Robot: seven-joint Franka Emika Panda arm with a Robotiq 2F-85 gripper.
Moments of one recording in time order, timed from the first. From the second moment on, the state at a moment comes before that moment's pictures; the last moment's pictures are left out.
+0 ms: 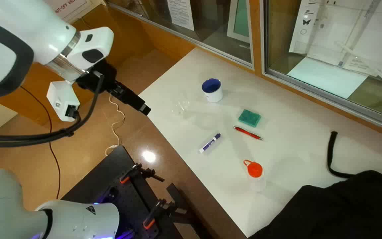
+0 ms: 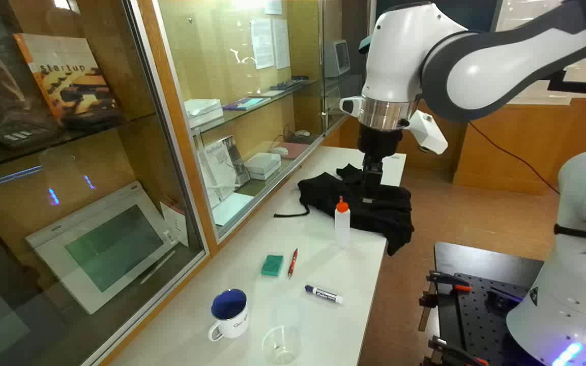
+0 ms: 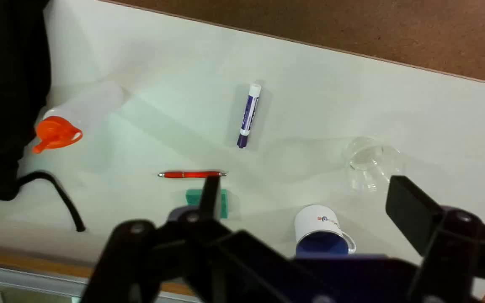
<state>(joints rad) 0.01 -0.58 0.01 -2.64 -0.06 2.20 -0.10</state>
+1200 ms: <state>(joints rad) 0.05 -0.24 0.02 -2.61 -0.05 2.47 -0.10</state>
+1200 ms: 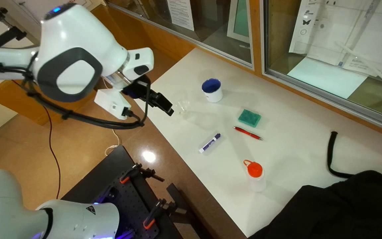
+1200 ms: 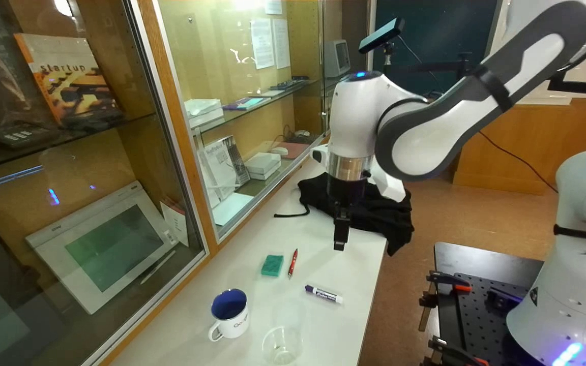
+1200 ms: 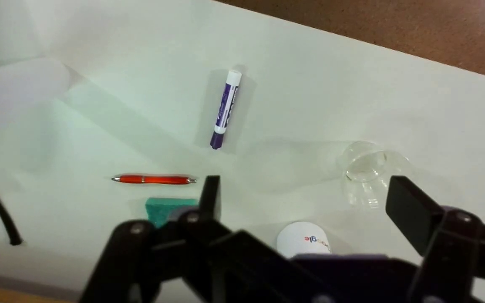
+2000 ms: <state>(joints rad) 0.11 0.22 0.13 -2.36 0.00 2.61 -0.18</state>
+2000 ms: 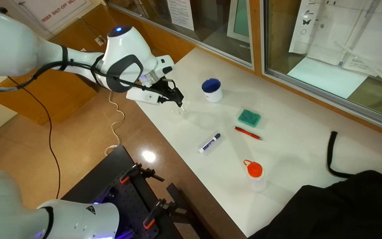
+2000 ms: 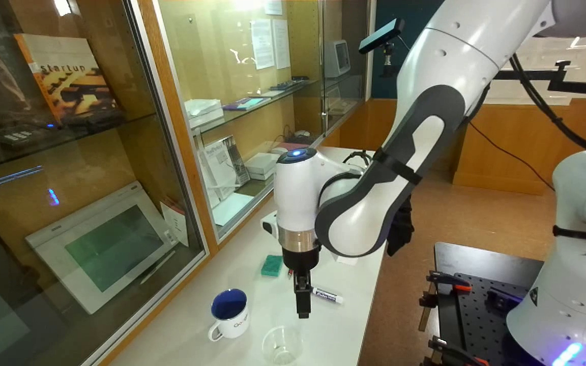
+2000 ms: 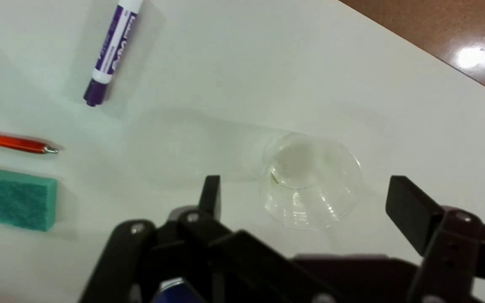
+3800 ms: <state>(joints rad) 0.33 0.51 0.08 -2.17 -0.18 2.70 0.14</state>
